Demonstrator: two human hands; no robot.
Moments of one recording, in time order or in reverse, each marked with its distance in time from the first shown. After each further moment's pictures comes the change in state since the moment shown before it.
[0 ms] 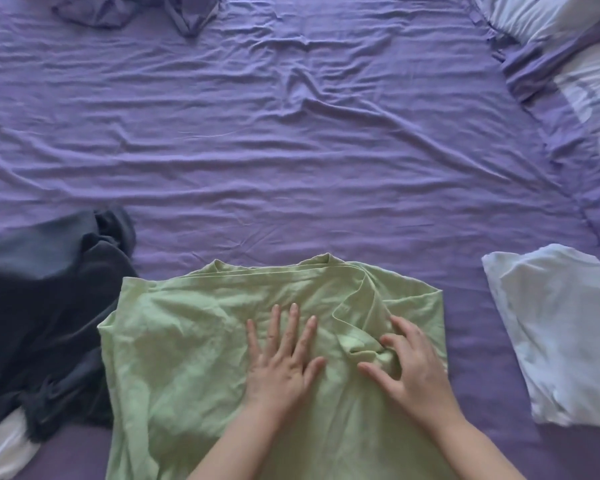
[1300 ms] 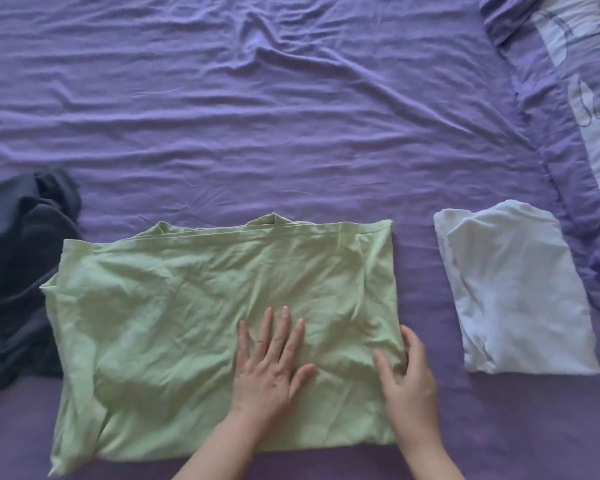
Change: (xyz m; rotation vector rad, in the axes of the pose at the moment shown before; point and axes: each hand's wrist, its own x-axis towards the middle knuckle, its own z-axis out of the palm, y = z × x) left_hand -0.049 0.080 0.023 -0.015 0.018 0.086; right_hand -0.077 0.059 -0.007 0.473 0.219 0.544
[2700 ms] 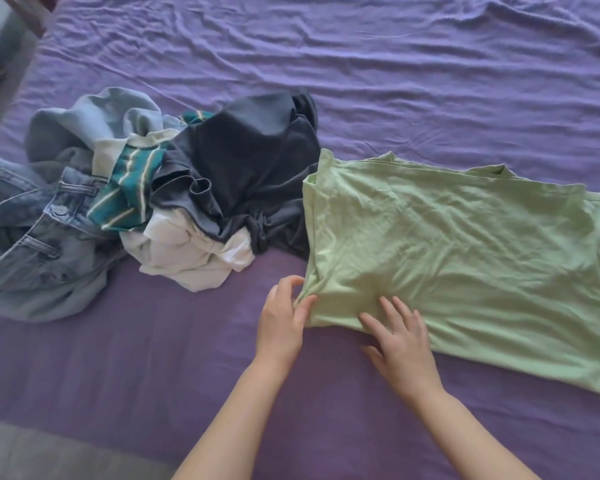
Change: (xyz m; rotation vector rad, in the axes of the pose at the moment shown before) left_hand -0.199 -0.216 -0.075 -0.816 0.217 -0.674; right_hand -0.204 -0.075 0.192 -0.726 -0.336 -0.865
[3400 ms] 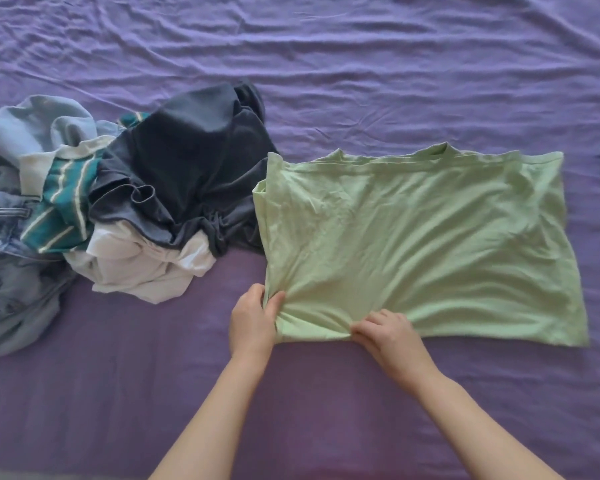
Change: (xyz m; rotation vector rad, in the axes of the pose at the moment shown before) left_hand 0.007 -0.003 0.015 0.138 -0.023 -0.123; right_hand -0.012 0.027 -0.015 0.166 0.024 -0.129
